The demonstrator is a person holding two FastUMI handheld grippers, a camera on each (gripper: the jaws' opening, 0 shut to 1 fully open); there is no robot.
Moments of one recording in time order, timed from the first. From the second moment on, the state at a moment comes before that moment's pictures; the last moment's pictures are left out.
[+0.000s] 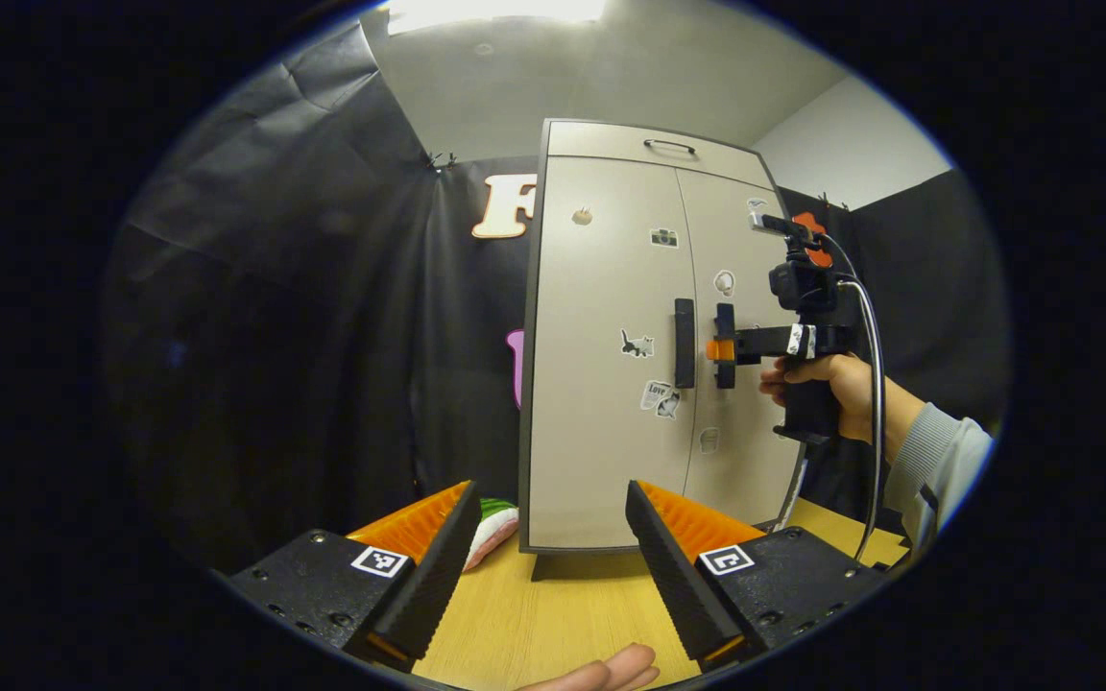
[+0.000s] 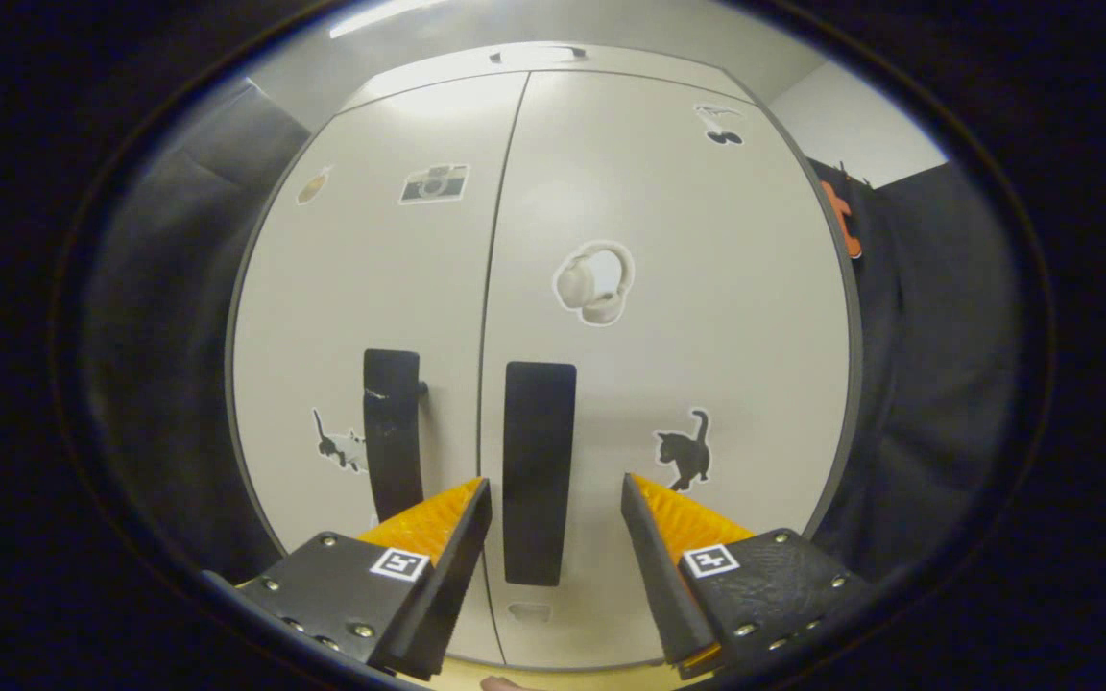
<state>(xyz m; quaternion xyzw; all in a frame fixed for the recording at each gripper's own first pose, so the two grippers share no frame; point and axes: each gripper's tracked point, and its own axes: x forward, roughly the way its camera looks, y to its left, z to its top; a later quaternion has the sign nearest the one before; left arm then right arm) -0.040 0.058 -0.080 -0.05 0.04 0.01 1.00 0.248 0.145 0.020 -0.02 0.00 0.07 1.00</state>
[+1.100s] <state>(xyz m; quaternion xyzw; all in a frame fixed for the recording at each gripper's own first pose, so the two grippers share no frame) -0.038 0.031 -0.082 -0.06 0.05 -0.01 1.00 0.196 0.124 0.026 0.02 0.04 0.13 0.99</state>
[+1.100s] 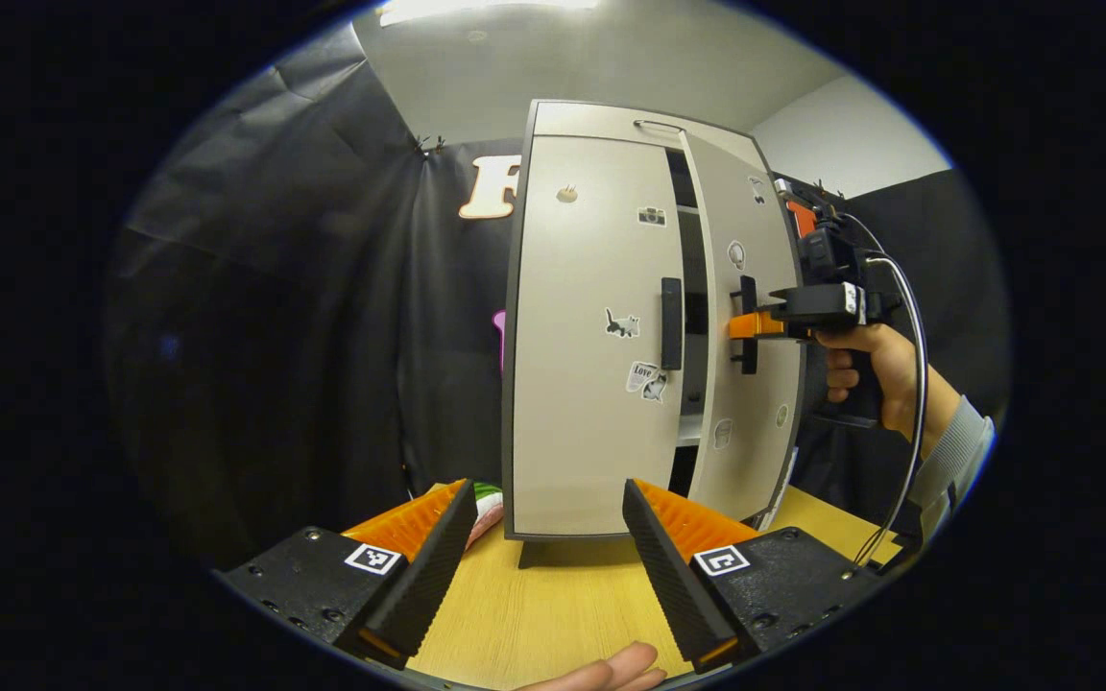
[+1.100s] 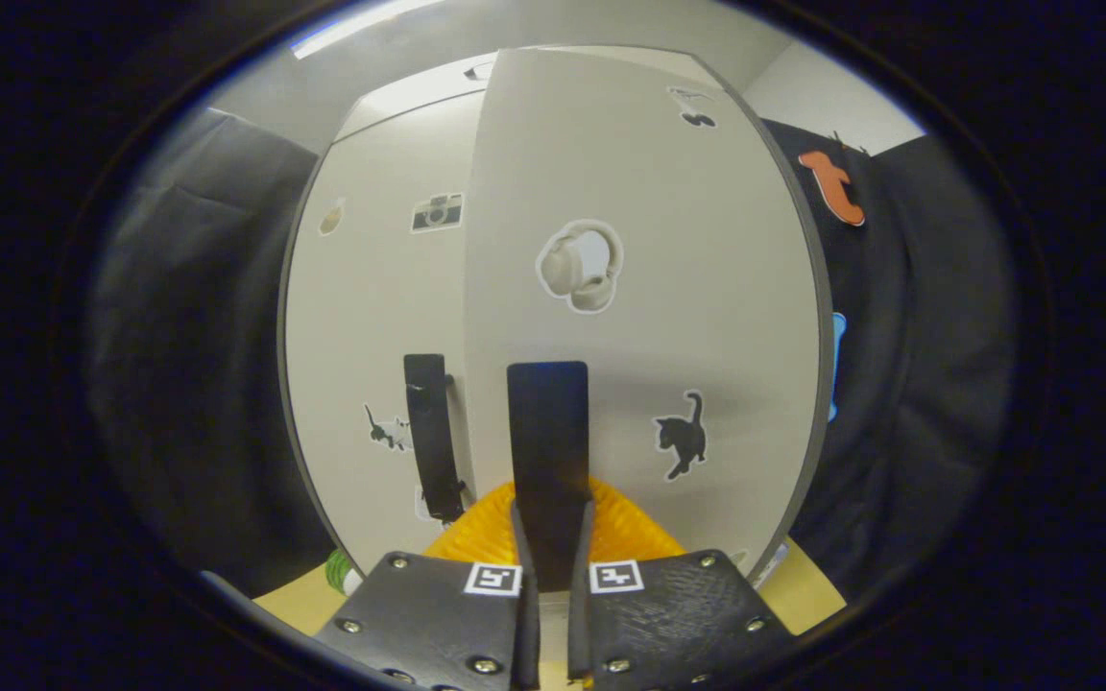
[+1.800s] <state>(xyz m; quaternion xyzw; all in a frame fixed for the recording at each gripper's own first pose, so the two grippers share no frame) -0.055 0.032 -0.073 -0.06 0.03 -0.02 1.00 0.137 0.054 0.030 0.06 0.03 0.17 0.98</state>
